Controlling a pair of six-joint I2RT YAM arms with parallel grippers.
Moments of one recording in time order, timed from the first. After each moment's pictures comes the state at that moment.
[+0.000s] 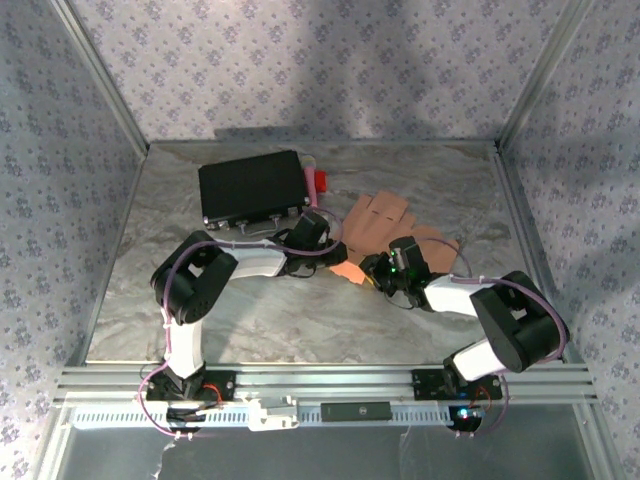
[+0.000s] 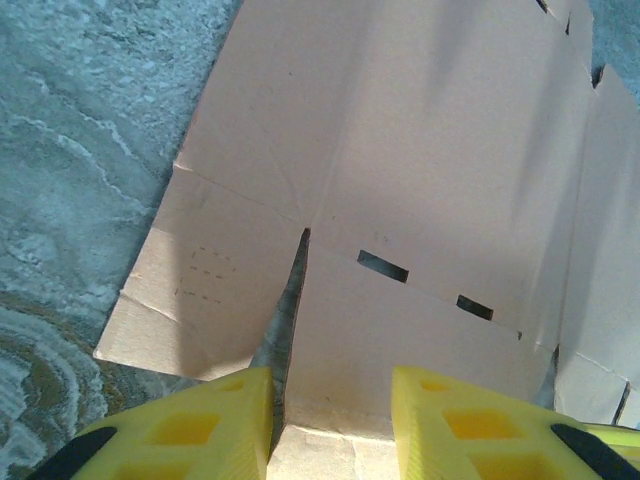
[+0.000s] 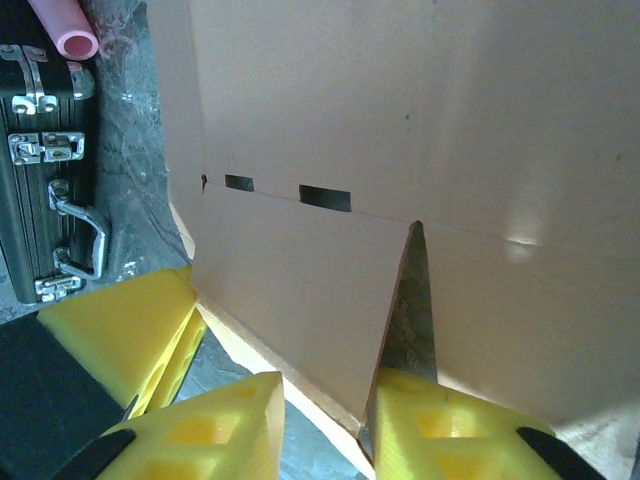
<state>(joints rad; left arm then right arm) -0.78 1.91 1.04 0.09 0.17 -0.84 0.49 1.46 0.44 0.31 -0.25 1.22</state>
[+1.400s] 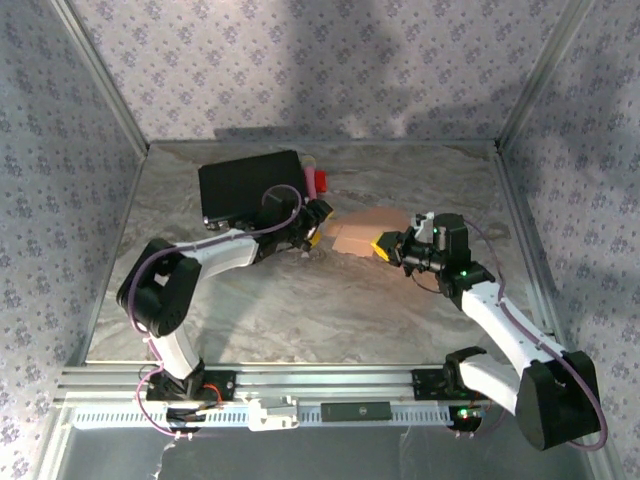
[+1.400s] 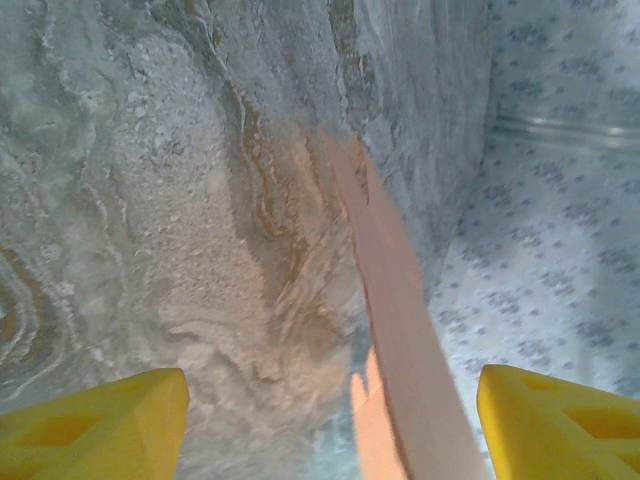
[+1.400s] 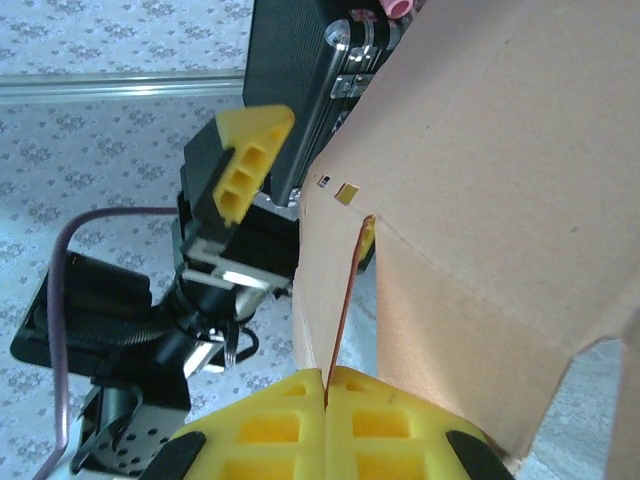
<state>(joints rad) -0.61 1.73 1.01 0.17 0.28 -1.49 0.28 1.04 0.58 -0.01 -0.66 1.24</state>
